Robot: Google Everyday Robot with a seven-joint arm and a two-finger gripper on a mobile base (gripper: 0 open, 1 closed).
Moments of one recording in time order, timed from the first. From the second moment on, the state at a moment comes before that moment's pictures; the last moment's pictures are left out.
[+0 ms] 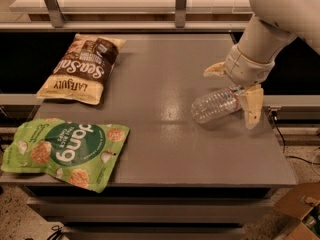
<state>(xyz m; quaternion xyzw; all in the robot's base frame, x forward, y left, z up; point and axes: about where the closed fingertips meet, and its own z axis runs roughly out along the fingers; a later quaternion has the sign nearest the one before) 0.544 -0.177 0.839 -0.84 0.53 0.03 0.10</state>
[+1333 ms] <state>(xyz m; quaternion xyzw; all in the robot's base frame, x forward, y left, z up) 0.546 -0.167 0.838 -0.85 0.52 0.03 0.10</state>
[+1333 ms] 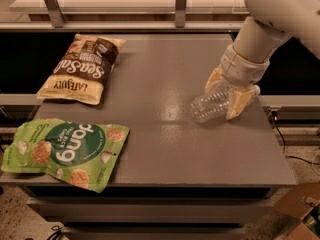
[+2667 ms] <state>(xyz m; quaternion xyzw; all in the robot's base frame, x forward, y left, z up) 0.558 -0.147 0.899 -0.86 0.48 0.00 0.14</state>
